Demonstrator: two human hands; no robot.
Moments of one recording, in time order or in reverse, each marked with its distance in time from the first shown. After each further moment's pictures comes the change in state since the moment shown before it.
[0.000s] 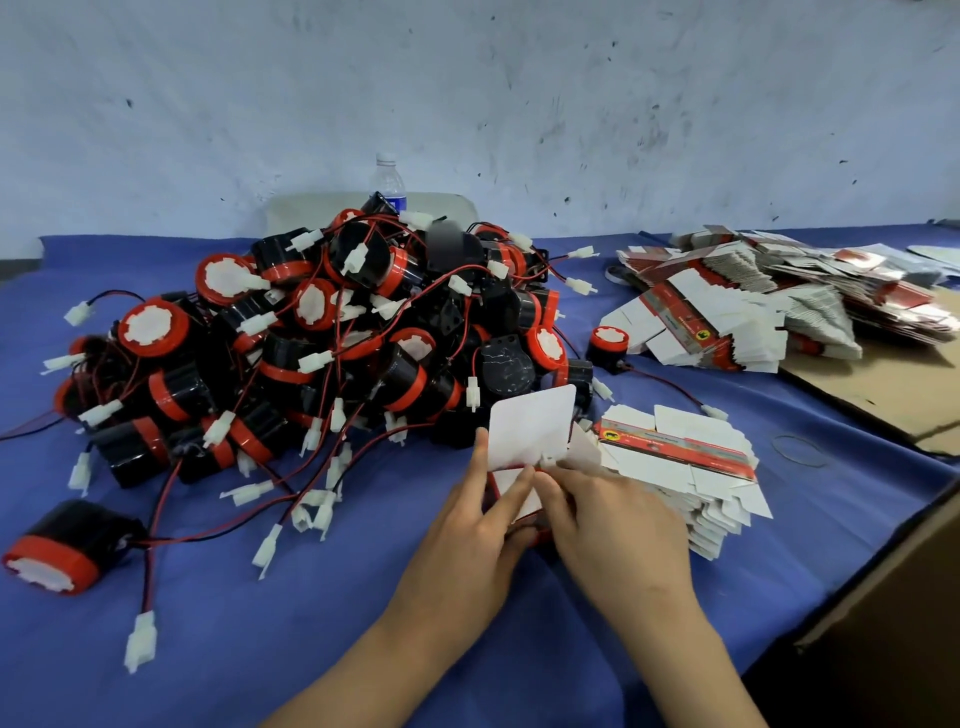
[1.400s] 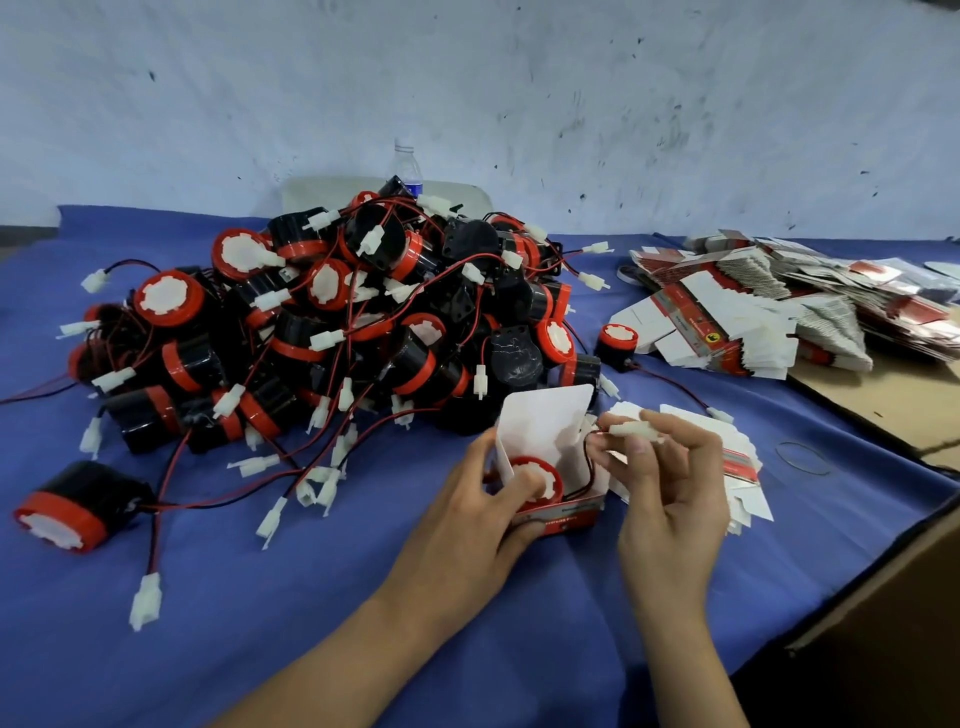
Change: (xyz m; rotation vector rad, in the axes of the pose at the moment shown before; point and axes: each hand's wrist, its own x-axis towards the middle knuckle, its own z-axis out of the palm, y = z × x) left_hand -0.002 0.004 -0.005 0.008 0.112 0.086; right_hand -0.002 0.014 0.009 1.287 0.649 -0.116
